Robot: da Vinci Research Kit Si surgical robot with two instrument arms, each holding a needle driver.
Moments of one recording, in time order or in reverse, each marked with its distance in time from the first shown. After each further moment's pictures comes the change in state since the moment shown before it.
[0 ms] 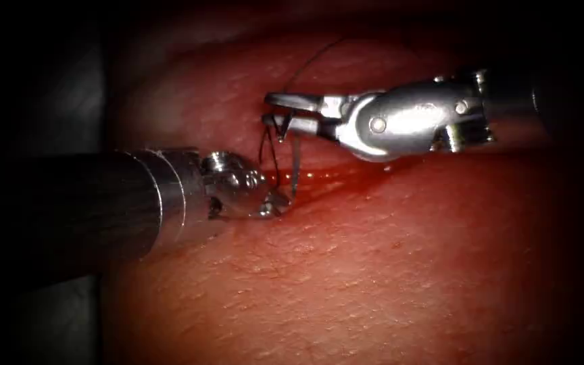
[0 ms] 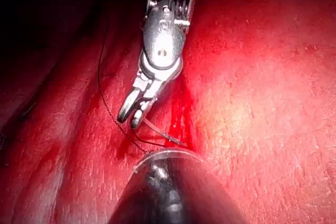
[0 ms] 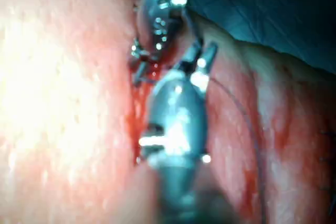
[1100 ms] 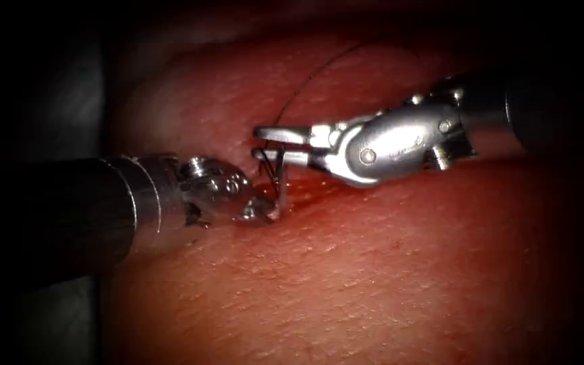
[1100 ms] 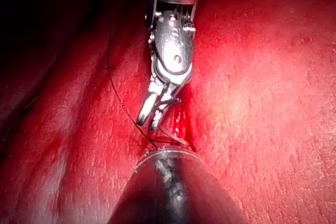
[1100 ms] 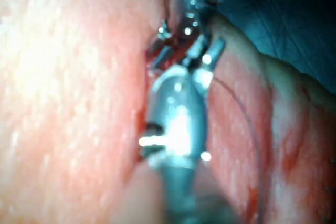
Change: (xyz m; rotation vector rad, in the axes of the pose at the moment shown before) right arm -0.001 -0.003 0.000 0.080 0.086 -0.049; left arm -0.002 0.001 -0.001 0.007 0.012 0.013
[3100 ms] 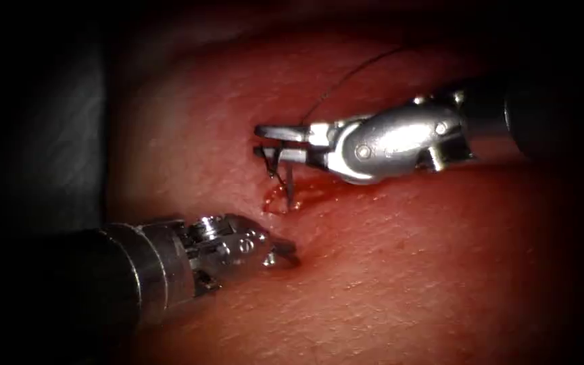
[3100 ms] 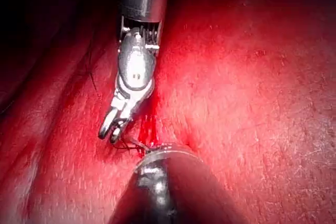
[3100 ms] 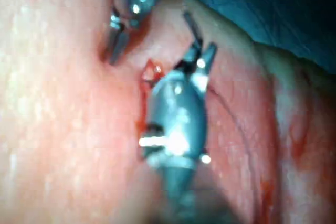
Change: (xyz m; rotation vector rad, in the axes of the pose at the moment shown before) right arm -0.002 0.000 0.000 0.061 -0.180 0.007; left arm 0.004 0.007 0.000 0.057 0.134 0.009
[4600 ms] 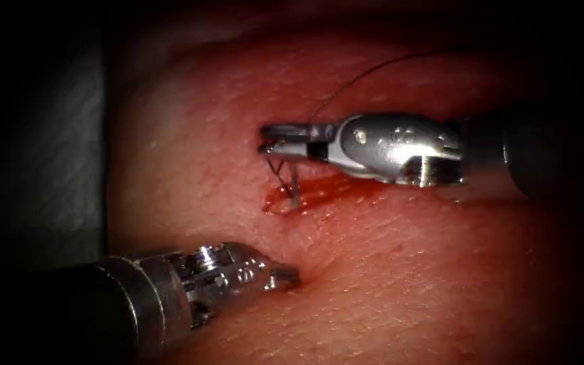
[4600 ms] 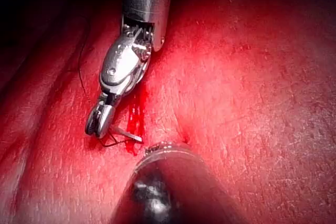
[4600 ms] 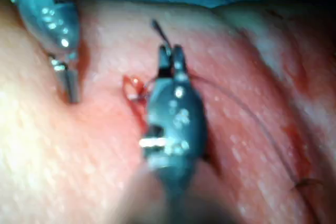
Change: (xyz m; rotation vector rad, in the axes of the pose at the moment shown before) right arm -0.001 0.001 0.000 -0.004 -0.126 0.445; left arm -0.002 0.003 0.000 -0.010 0.006 0.025
